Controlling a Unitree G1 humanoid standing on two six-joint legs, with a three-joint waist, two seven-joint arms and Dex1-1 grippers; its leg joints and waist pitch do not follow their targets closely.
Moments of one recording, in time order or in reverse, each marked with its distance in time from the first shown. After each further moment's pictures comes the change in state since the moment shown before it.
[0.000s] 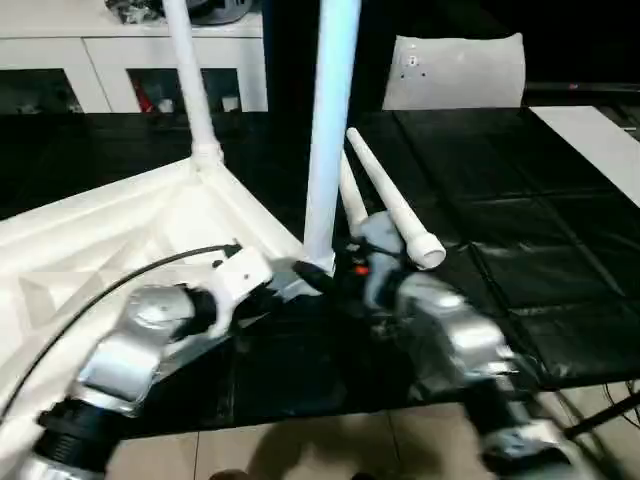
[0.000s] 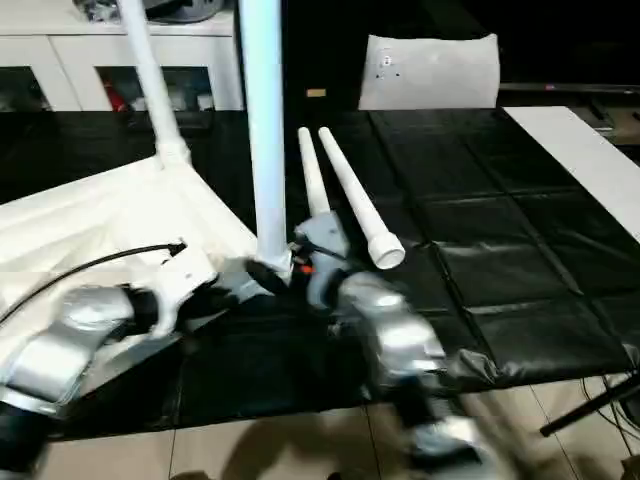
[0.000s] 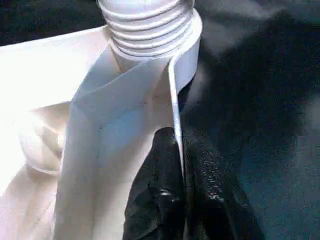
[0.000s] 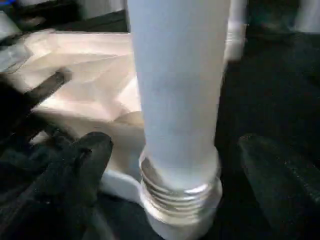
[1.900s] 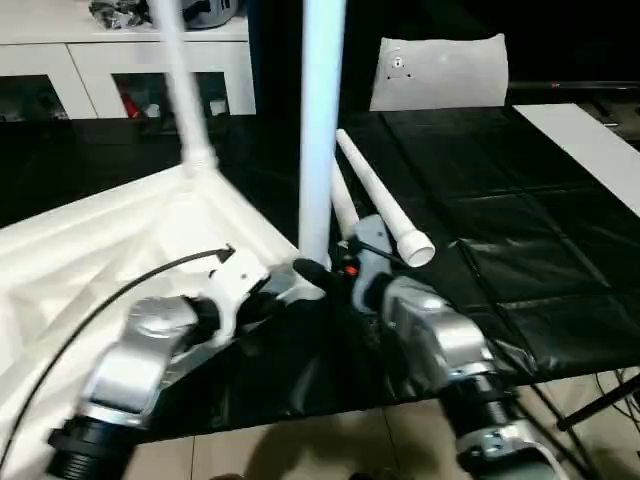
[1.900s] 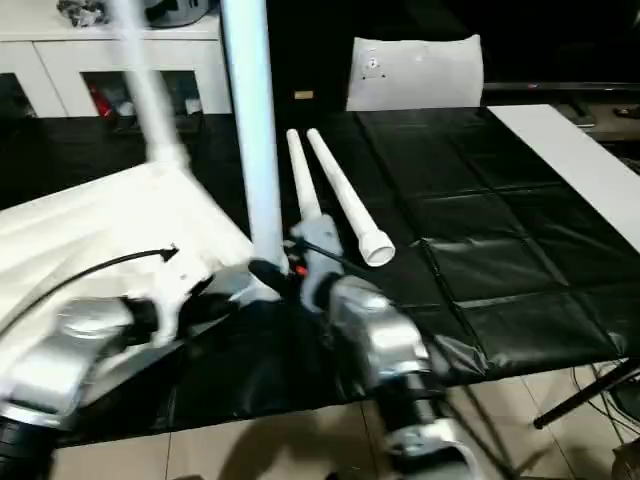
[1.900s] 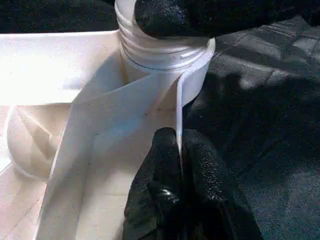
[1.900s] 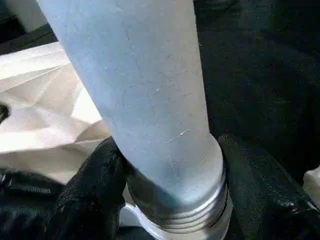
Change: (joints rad) left arm 0.068 -0.247 0.081 -0.173 0.033 0.352 0.269; right arm -0.028 0.297 -0.071 0.142 -0.061 0.099 -0.375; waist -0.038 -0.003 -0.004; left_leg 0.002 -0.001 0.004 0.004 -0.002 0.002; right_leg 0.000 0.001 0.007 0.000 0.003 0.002
